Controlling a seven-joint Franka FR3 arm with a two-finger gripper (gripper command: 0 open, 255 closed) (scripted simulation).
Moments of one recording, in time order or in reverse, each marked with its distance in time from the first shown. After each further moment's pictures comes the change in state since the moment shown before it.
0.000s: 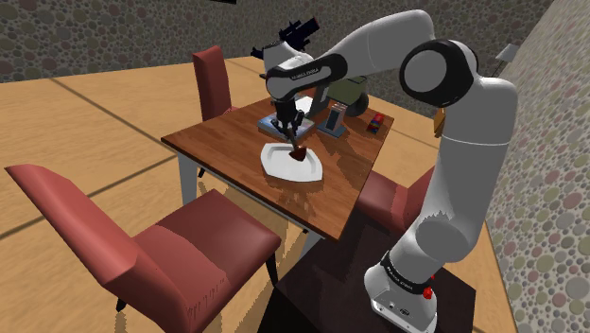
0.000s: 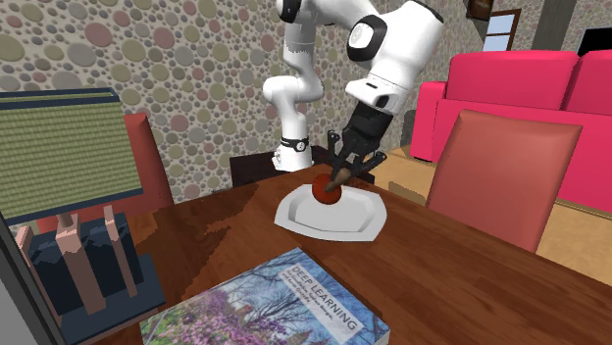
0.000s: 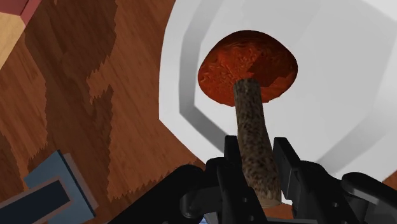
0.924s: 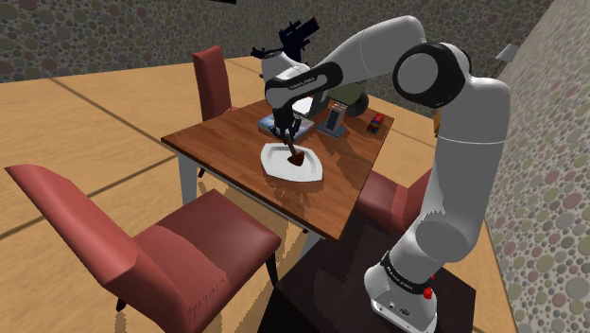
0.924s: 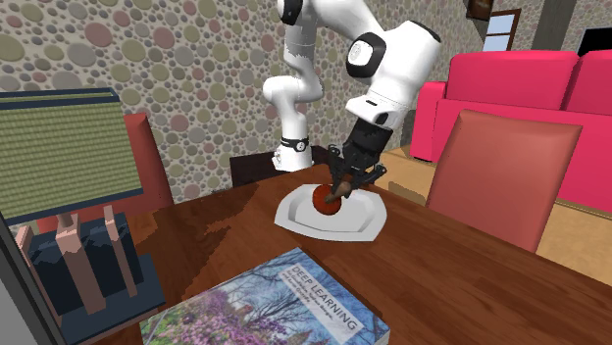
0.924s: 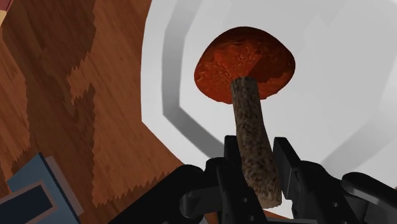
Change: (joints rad) arm 0.000 0.037 -0.001 -0.026 -0.011 0.073 0.027
